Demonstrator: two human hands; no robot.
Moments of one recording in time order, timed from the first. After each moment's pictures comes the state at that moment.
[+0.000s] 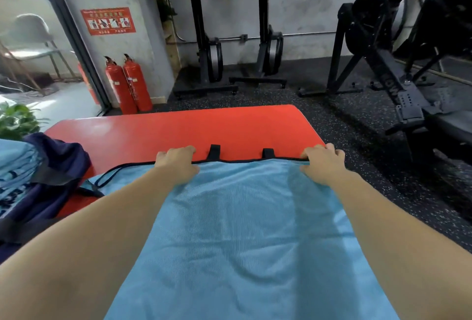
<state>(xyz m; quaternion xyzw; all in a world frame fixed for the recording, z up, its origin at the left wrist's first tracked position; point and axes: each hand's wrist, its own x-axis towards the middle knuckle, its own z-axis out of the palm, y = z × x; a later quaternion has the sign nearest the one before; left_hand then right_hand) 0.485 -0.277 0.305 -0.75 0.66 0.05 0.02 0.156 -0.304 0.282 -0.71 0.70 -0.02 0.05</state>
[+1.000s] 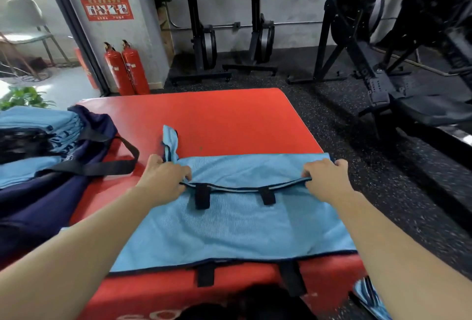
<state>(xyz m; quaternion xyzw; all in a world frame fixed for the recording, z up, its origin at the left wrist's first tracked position) 0.498 -0.082 0.306 -0.63 0.77 -0.07 0.05 0.129 -0.104 0.291 -0.73 0.68 0.00 -0.05</state>
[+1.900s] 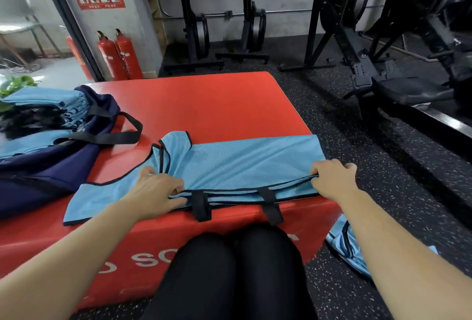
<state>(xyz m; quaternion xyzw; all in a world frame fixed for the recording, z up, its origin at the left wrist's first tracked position) 0.496 0.046 0.294 -0.59 0.81 -0.02 0.01 0.099 0.012 0.291 -0.68 0.73 -0.01 0.04</state>
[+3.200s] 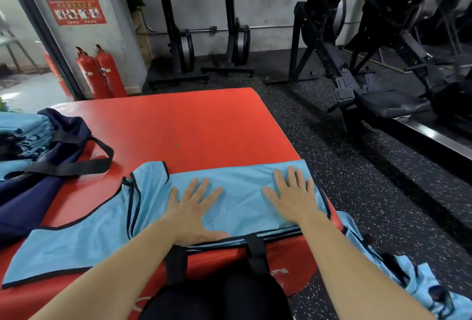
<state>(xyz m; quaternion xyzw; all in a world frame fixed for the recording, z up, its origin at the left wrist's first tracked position) 0.396 -0.005 0.268 -0.57 0.81 0.09 0.12 0.131 -0.028 0.259 -0.69 0.72 0.01 0.10</state>
